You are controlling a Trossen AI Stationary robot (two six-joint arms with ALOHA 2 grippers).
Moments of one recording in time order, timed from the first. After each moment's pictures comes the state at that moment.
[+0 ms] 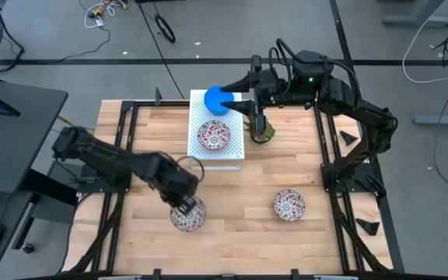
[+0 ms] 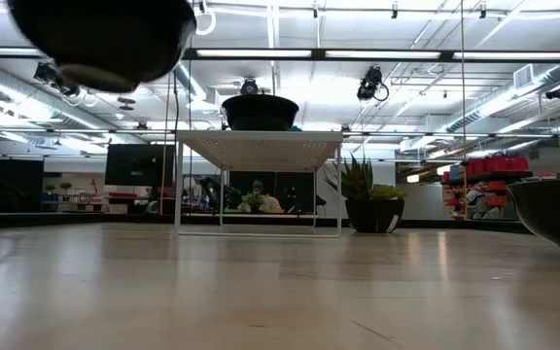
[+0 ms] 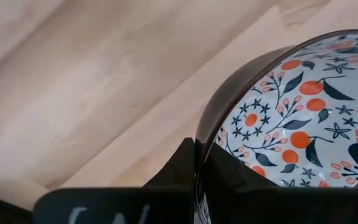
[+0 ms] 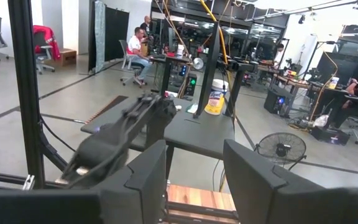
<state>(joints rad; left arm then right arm) -0.30 1.50 1.26 -1.05 0.21 -1.21 -0.12 1.62 2.11 -0.49 -0.17 -0.19</state>
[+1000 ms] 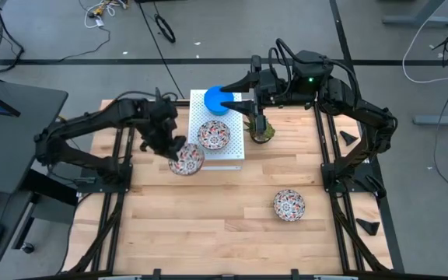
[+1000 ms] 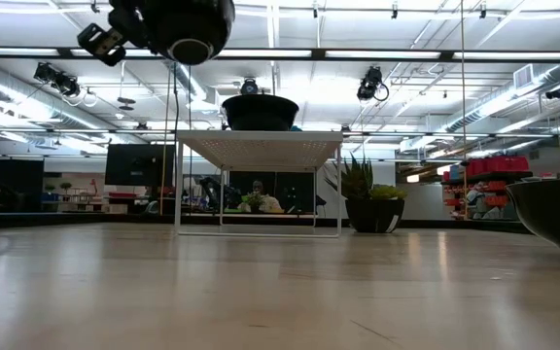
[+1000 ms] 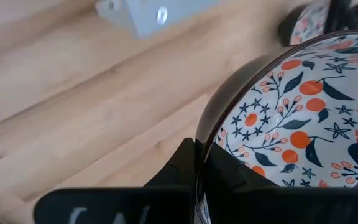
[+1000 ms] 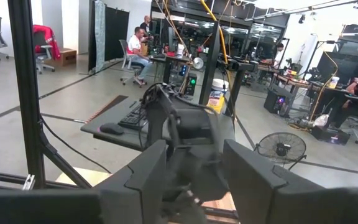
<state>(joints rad) 0.34 1.27 1.29 -1.17 0.49 -0.98 -0.12 1.62 2.11 -0.50 -0.17 -0.19</state>
